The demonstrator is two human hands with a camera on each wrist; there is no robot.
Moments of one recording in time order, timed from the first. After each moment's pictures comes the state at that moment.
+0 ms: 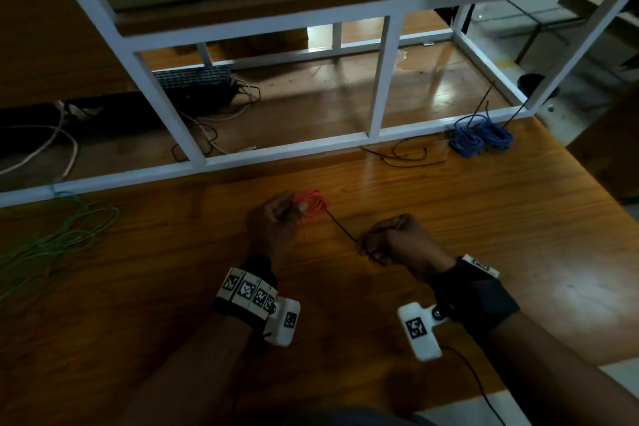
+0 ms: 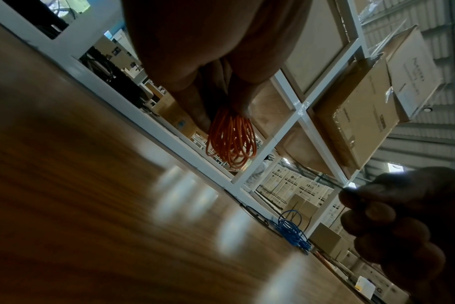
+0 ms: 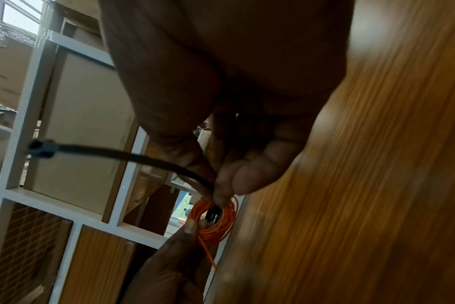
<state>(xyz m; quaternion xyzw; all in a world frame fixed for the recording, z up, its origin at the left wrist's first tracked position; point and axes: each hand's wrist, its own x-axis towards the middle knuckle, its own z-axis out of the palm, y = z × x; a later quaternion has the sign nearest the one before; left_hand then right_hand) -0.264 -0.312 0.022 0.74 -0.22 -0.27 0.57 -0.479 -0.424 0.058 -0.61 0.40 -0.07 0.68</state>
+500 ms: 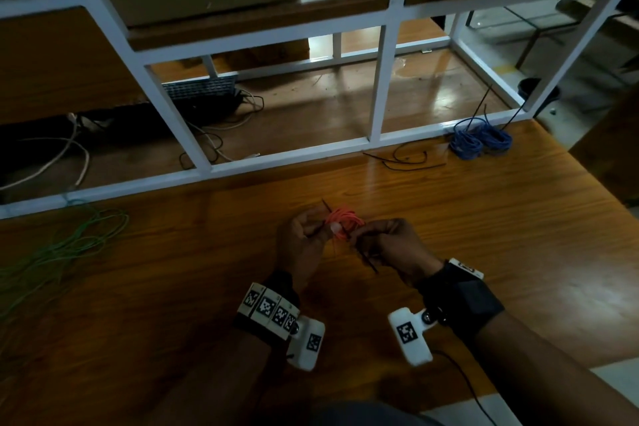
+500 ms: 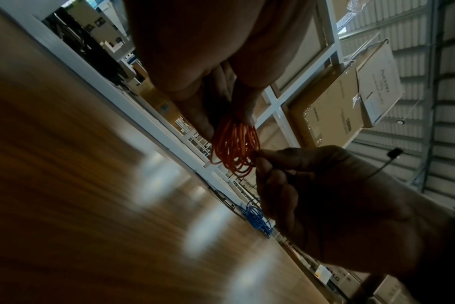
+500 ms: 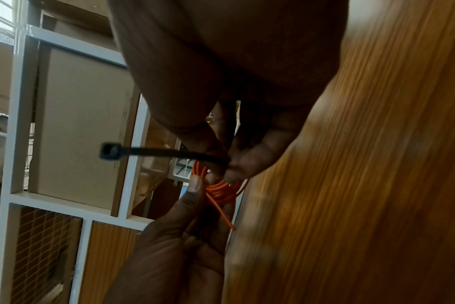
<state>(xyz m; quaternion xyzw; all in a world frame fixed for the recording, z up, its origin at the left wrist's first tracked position) -0.307 -0.308 0.022 0.69 -0.25 -0.34 0.60 -0.465 -0.407 0.052 -0.59 0.41 -0.12 0.69</state>
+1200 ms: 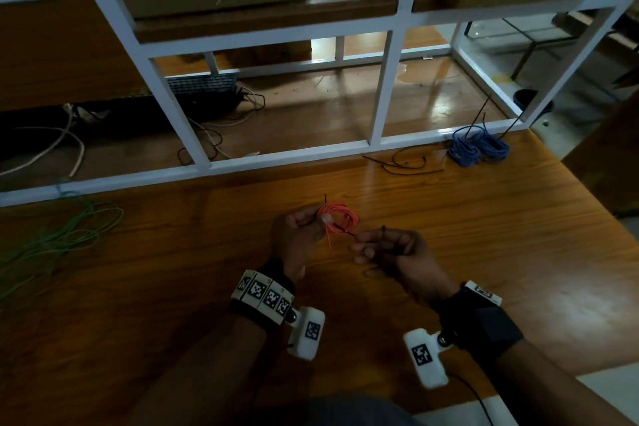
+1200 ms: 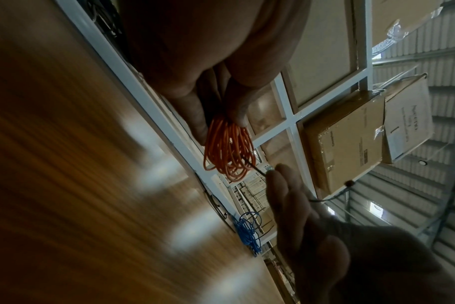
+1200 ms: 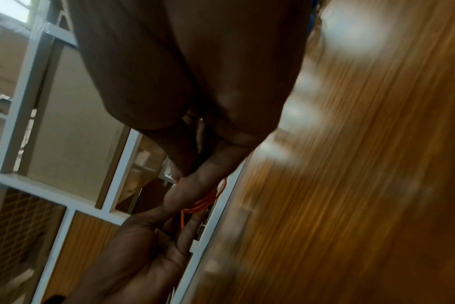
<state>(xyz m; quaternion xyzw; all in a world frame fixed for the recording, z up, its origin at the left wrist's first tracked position) -0.297 -0.319 0.025 0.64 -0.18 -0.38 0.64 -0.491 -0.399 0.042 -0.56 0.32 -0.17 0.75</state>
